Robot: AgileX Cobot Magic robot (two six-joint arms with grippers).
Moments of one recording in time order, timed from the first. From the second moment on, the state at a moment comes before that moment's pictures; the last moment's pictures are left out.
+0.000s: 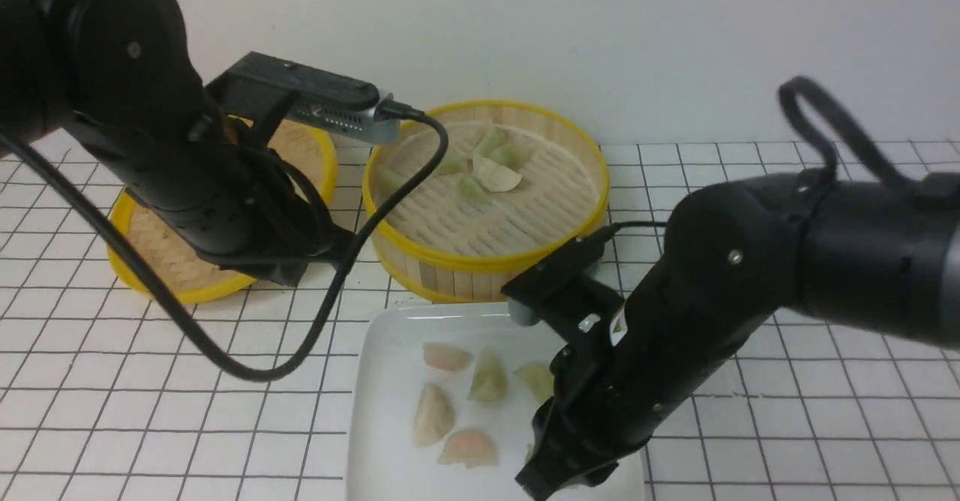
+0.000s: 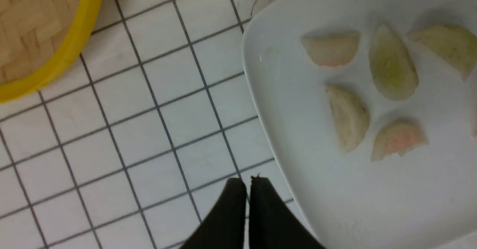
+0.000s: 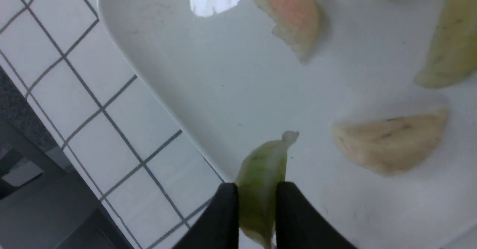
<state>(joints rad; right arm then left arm) 0.73 1.71 -1.13 0.38 0.93 -0.28 -0.39 1.53 -1.30 0.00 1.03 -0.03</state>
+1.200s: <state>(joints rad) 0.73 1.49 -1.13 0.40 1.09 -0.22 -0.33 2.43 -2.20 0.15 0.86 0.34</state>
